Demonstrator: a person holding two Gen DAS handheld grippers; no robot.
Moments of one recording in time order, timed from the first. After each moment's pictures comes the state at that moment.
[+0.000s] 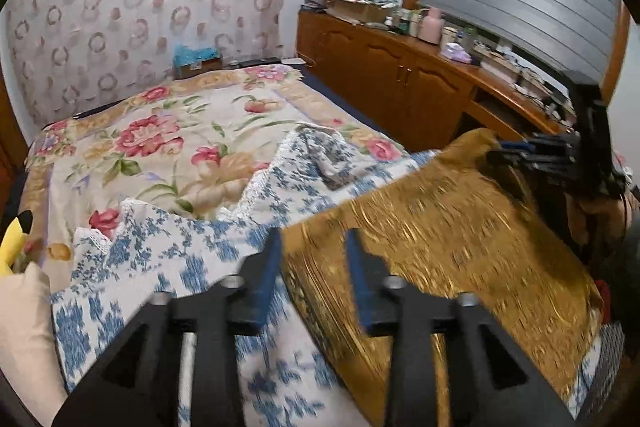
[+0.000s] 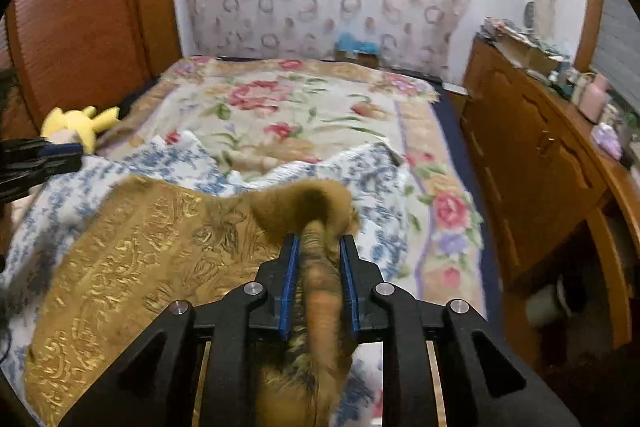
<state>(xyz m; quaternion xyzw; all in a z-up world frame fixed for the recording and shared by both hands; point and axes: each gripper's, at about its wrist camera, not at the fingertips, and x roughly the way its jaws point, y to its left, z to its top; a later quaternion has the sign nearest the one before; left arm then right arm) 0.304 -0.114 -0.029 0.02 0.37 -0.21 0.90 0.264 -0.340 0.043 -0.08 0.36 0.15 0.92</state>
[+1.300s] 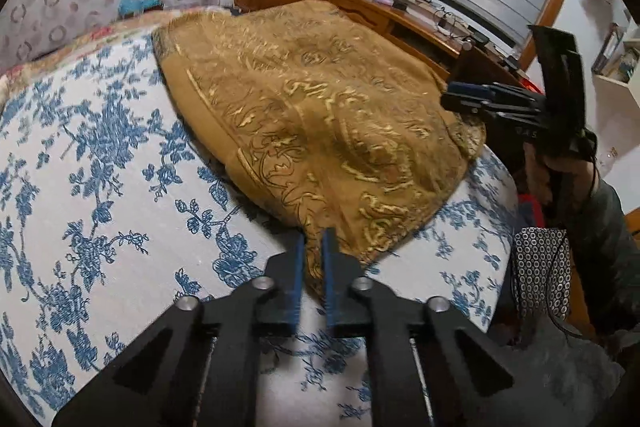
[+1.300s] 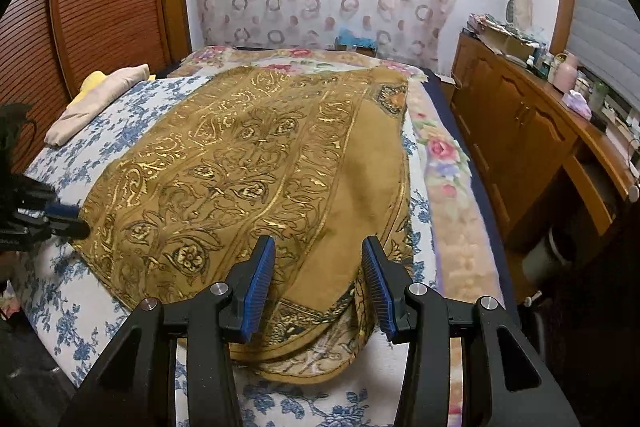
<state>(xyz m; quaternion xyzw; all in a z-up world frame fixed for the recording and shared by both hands) 0.077 -0.143 -0.084 0.00 0.43 -0.31 0.85 0.042 -0.330 0.037 -0.08 0.35 0.15 0.92</state>
